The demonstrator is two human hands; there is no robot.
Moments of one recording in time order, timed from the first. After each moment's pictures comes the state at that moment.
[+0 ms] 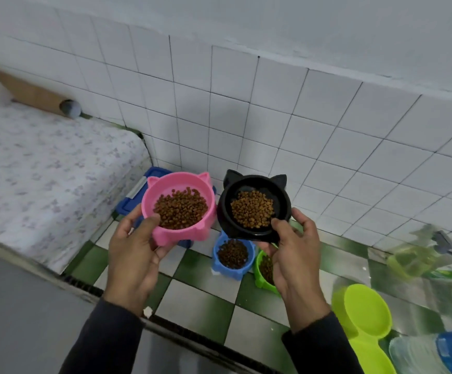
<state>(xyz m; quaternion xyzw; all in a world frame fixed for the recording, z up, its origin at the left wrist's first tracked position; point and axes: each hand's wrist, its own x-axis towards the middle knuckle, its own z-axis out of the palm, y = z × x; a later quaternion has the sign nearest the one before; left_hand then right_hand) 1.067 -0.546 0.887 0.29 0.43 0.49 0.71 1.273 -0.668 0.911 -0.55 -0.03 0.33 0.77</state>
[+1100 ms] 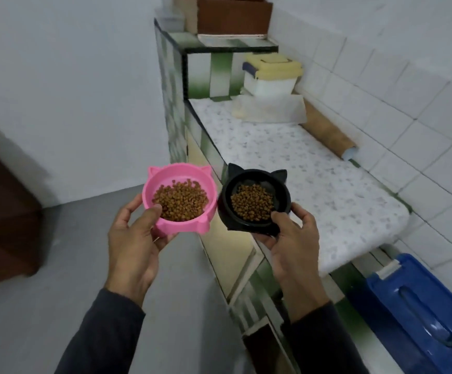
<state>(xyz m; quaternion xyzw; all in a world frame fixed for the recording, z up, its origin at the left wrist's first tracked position) 0.553 -0.432 0.905 0.10 0.51 0.73 0.45 0.784 -0.373 0.921 -0.49 -0.25 0.60 0.58</state>
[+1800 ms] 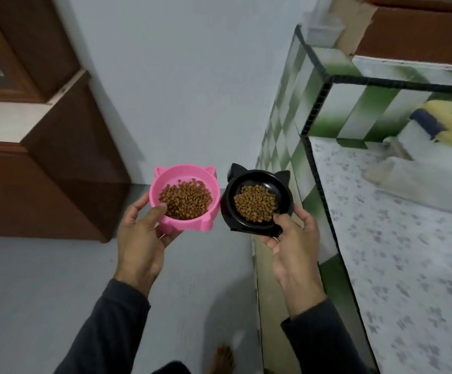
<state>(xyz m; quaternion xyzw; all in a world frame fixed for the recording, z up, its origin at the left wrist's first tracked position) 0.336 -0.299 0.875 -0.02 0.54 0.78 0.30 0.519 -0.152 0.891 -0.46 -0.30 0.72 0.43</state>
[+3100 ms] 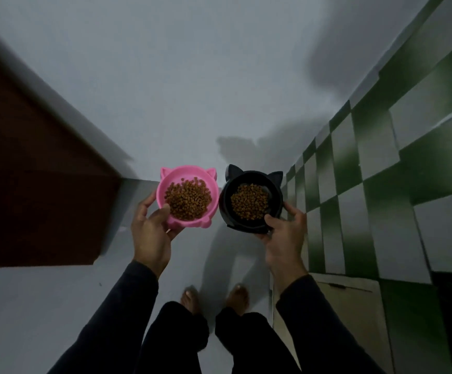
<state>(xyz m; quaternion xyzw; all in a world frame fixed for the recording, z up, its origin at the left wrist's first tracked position) 0.012 0.051 0.690 -0.12 0.60 0.73 0.32 0.177 0.215 0.689 -0.57 -0.26 0.72 0.31</state>
